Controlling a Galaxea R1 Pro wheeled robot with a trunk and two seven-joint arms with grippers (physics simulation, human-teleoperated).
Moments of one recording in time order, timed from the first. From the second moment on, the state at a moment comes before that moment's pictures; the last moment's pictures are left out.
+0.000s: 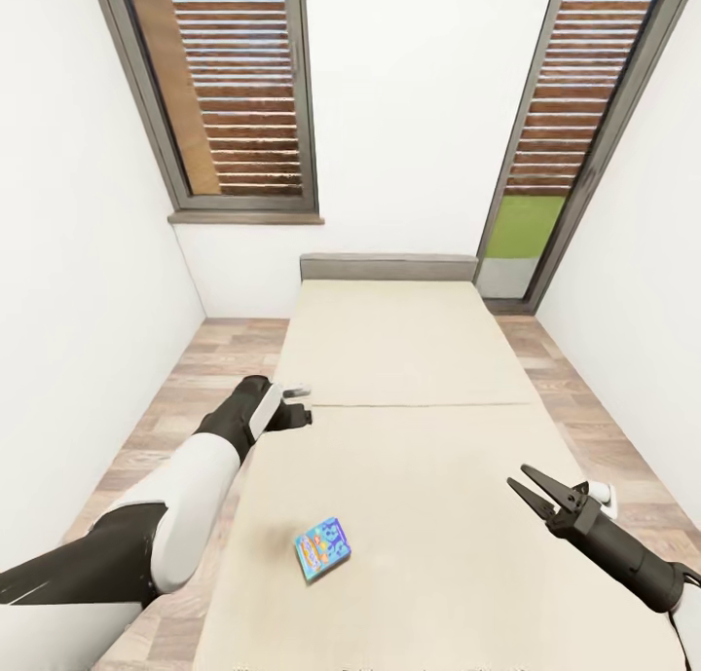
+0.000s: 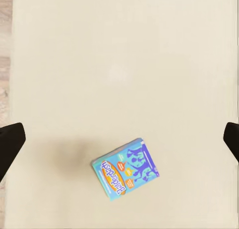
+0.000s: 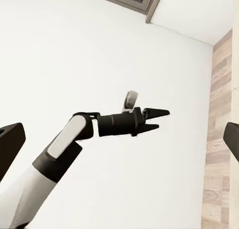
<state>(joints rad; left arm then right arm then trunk) -1.11 -0.17 0.15 -0.42 0.04 0.81 0.14 -0.17 -0.14 -0.50 -1.42 -0.72 0.96 1.07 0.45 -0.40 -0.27</state>
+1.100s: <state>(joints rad) -1.14 -0.17 0.15 -0.41 0.06 0.84 0.13 -0.17 -0.16 -0.51 -1.42 -0.72 0.97 1.07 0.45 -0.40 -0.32</state>
